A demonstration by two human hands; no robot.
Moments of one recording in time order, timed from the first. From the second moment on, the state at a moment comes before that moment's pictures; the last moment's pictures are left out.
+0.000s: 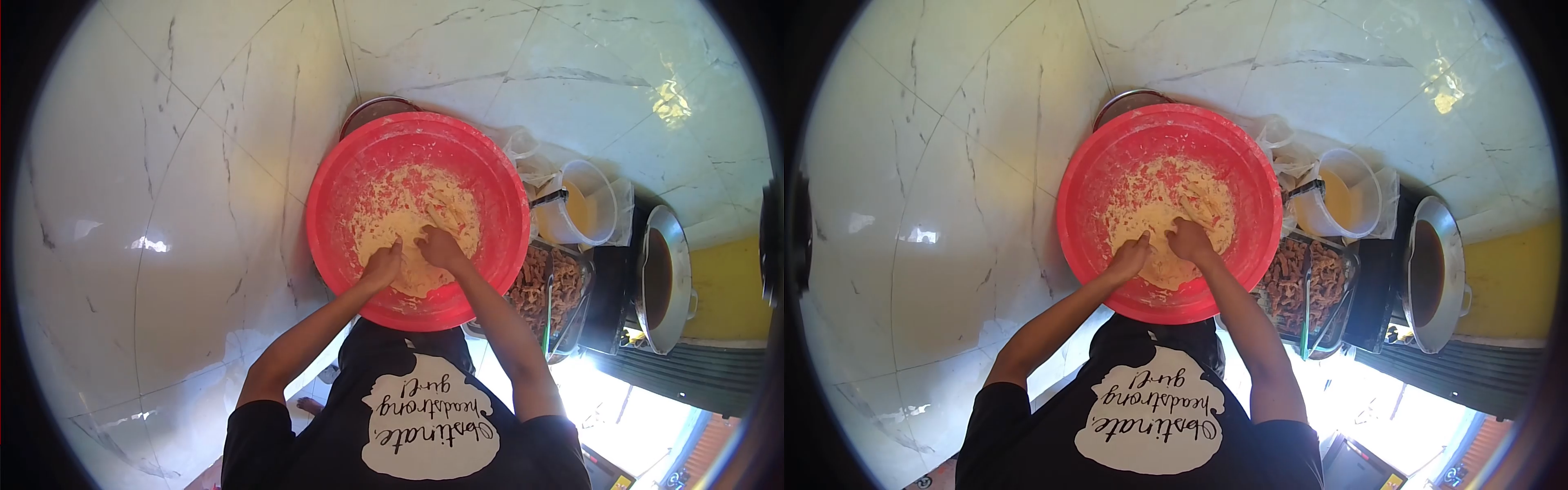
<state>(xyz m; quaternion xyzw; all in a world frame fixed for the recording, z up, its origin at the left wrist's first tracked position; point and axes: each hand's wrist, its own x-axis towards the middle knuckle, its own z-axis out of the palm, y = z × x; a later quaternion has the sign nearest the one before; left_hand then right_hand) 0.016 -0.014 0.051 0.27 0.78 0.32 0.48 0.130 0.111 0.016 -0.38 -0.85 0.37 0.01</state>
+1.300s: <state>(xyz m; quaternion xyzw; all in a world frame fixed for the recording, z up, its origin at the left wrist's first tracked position) 0.014 -0.004 0.017 0.15 0.80 0.27 0.52 0.150 0.113 0.046 -0.40 -0.81 0.39 -0.20</state>
